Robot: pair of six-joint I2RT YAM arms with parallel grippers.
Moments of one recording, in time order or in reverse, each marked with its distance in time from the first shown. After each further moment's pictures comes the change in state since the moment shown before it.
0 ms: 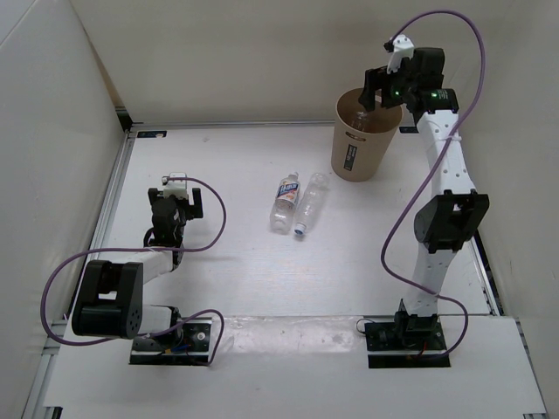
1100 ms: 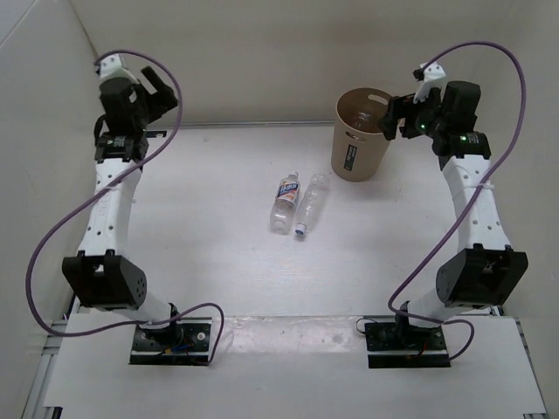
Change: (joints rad) left arm 0.116 0.155 1.270 -1.014 0.035 -0.467; right arm -0.070 -0.489 -0.617 0.196 -0.075 0.019
